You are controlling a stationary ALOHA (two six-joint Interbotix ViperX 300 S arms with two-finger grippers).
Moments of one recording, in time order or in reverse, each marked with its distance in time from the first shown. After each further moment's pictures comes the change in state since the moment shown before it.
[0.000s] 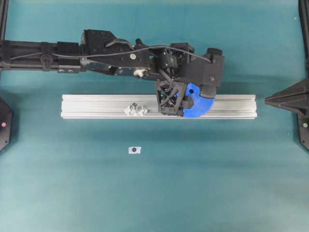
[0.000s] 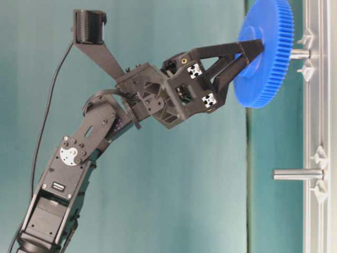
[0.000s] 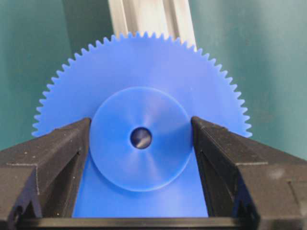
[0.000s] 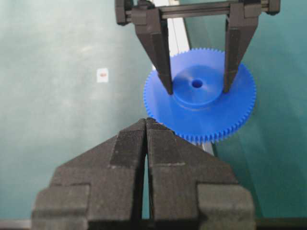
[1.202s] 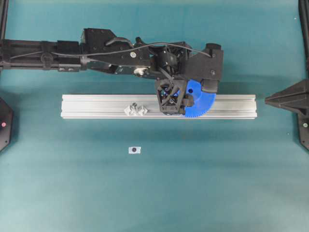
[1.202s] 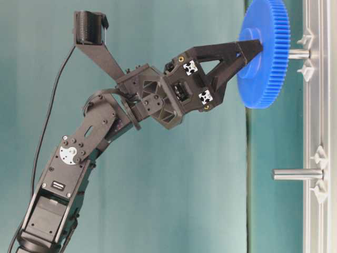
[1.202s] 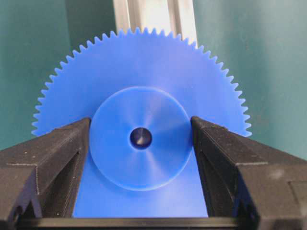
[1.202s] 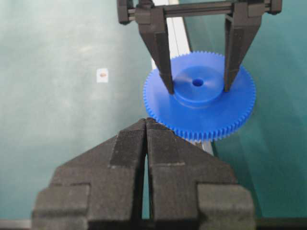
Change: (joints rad) left arm 0.002 0.003 -0.006 0.000 0.028 -0.077; right arm 0.000 0.000 0.000 0.000 0.000 0.000
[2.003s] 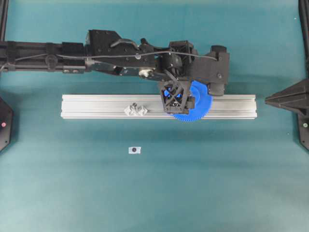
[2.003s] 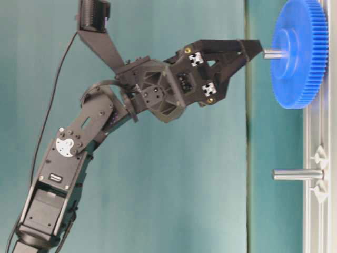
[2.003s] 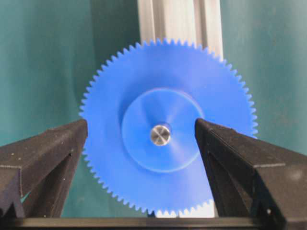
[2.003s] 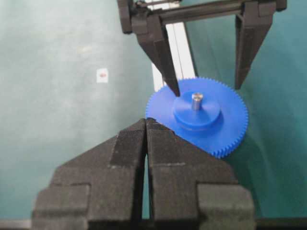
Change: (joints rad) left arm -0.015 0.020 -0.048 0.002 0.028 -0.005; right arm -0.002 0.000 0.000 0.000 0.000 0.000
